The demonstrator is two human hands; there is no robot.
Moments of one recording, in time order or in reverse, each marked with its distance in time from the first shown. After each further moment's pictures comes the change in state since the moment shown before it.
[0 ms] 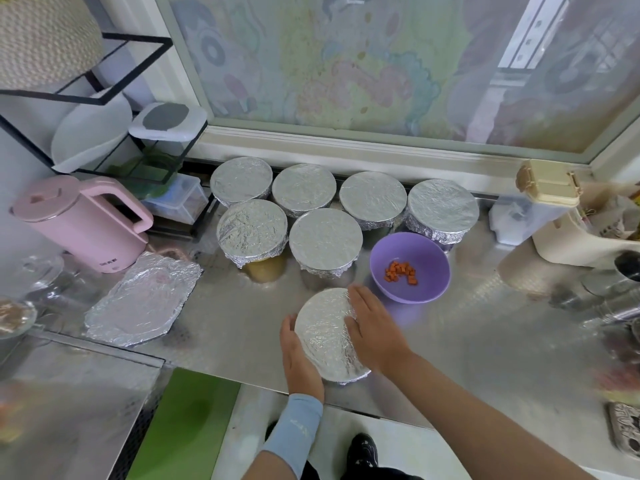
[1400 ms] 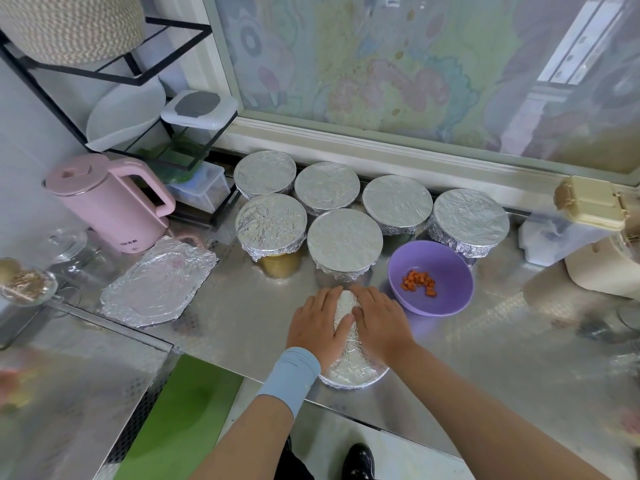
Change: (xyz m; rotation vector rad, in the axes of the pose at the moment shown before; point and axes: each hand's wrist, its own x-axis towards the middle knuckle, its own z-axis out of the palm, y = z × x) left_hand 0.057 0.014 0.004 1.494 -0.326 0.744; right_hand 0.032 0.003 0.004 -0.208 0.001 -0.098
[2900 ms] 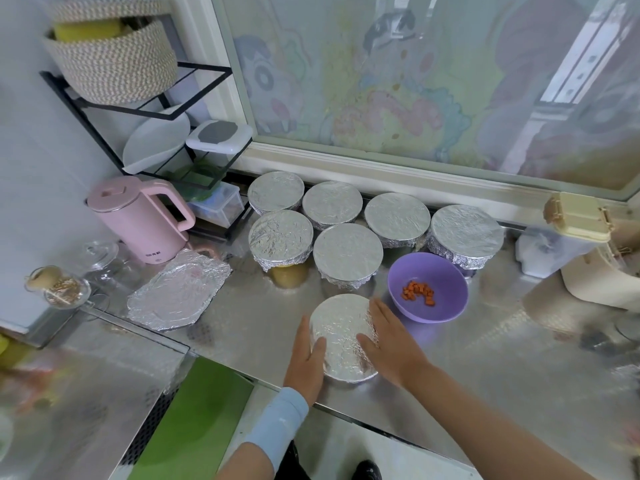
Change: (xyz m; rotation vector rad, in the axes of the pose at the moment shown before) left_hand -0.062 0.009 -0.011 -0.935 0.037 -0.466; right_hand -0.037 0.003 -0.019 0.209 -0.124 0.081
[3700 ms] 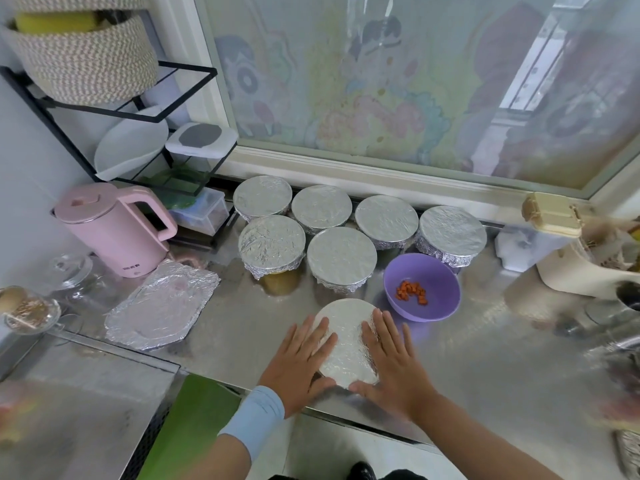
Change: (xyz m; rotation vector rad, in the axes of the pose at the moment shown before) left_hand 0.043 -0.034 -0.051 1.241 -0.216 0.941; right_hand -0.031 0.013 0.038 -0.417 0.195 -0.259
